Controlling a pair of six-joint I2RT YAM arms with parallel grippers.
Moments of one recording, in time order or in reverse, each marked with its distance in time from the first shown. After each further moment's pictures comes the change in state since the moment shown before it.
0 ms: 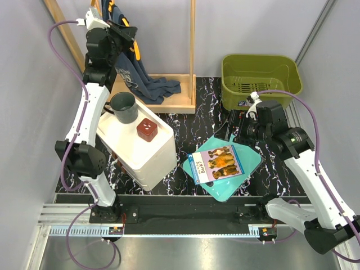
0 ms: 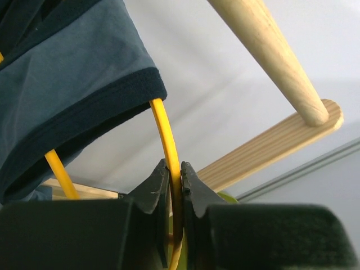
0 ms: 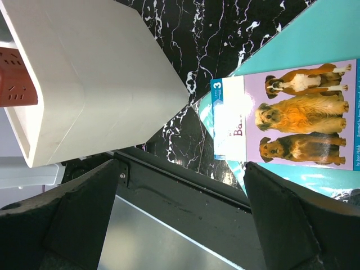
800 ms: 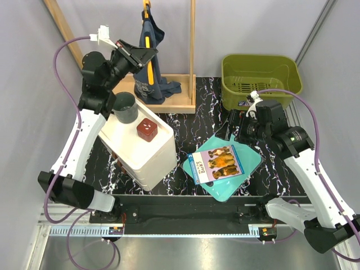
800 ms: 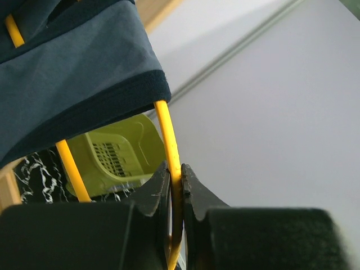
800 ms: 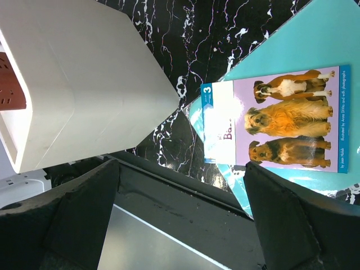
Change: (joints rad) left arm -0.095 -0.348 -0.397 0.134 0.339 -0.159; right arm 0.000 0.010 0.010 -0.006 0.036 -0.029
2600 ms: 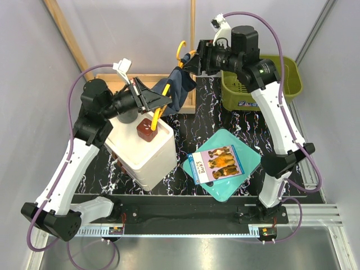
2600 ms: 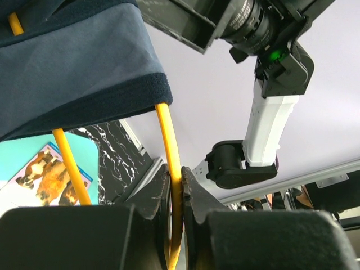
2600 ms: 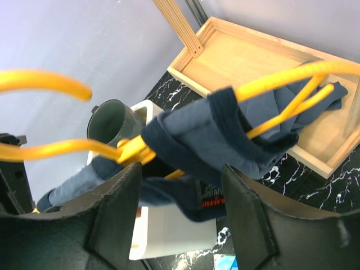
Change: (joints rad) left arm -0.138 -0.301 -0.257 -0.220 0.340 -0.021; right arm 0.039 0.814 1.105 0.125 -0.232 -0.214
